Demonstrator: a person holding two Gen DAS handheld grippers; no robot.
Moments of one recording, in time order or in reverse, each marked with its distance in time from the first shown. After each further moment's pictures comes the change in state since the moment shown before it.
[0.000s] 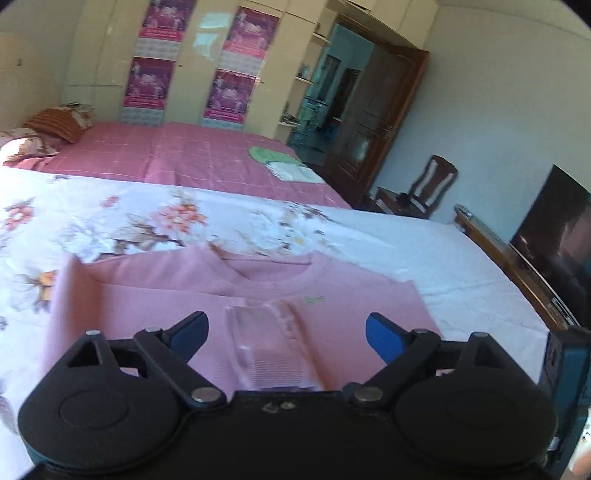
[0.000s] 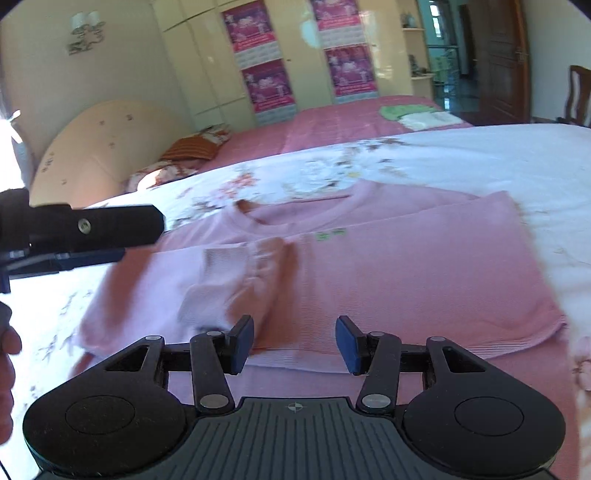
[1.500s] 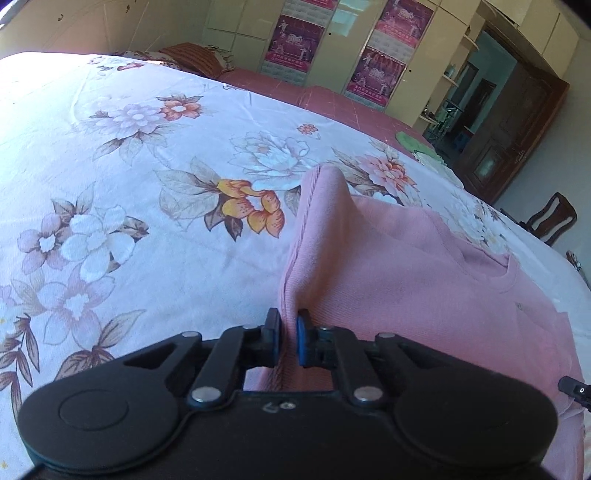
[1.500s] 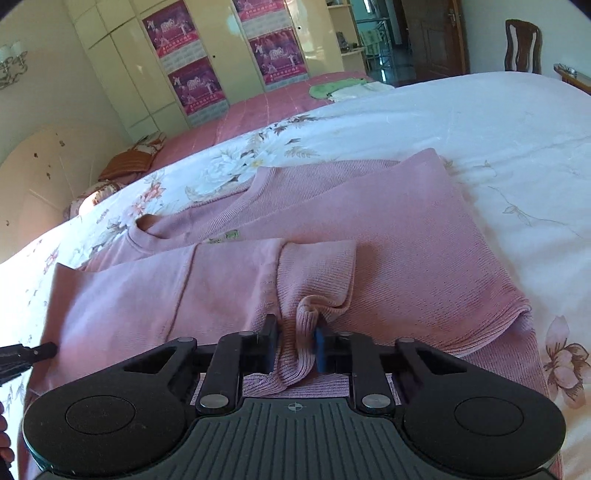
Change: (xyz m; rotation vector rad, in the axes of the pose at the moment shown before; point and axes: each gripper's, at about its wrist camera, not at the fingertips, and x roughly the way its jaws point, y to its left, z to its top) left arm 0.043 0.135 -0.040 -0.256 0.092 0.293; right arm 0.016 -0.085 0.012 0.187 -0.006 -0.178
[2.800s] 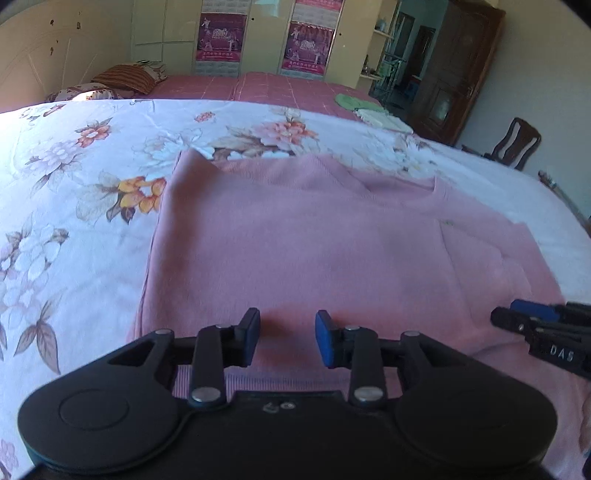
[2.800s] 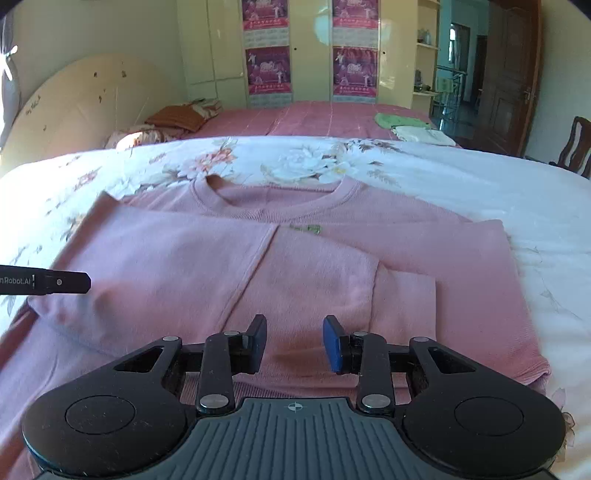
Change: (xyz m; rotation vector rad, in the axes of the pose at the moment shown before) left arm -0.026 -0.083 -0.047 0.247 0.052 -0.022; right arm 0.015 0.063 -0.031 -0.376 0.039 -0.024
